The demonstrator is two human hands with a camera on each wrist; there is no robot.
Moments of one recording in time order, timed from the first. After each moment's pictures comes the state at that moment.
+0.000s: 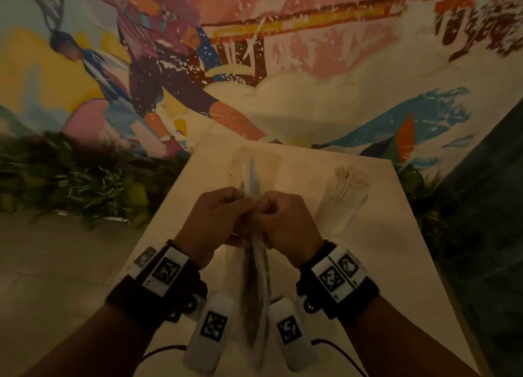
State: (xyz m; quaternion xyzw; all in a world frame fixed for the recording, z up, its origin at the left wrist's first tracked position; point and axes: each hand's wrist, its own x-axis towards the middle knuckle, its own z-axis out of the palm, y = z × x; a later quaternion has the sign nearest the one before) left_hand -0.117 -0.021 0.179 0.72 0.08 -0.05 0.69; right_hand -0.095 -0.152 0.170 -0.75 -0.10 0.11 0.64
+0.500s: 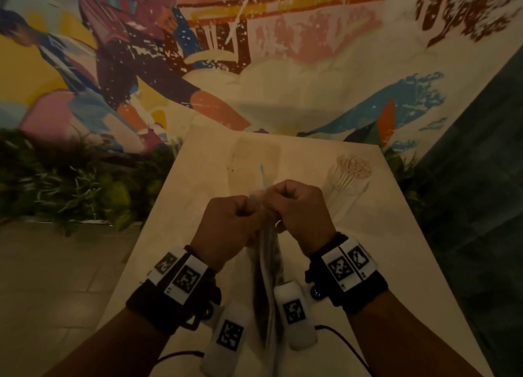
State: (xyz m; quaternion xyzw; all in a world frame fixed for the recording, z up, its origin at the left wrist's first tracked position) left_hand -0.099 0.004 0.142 0.76 0.01 -0.02 0.65; right_hand -0.079 -0.127 0.157 -0.77 0.03 0.02 0.64
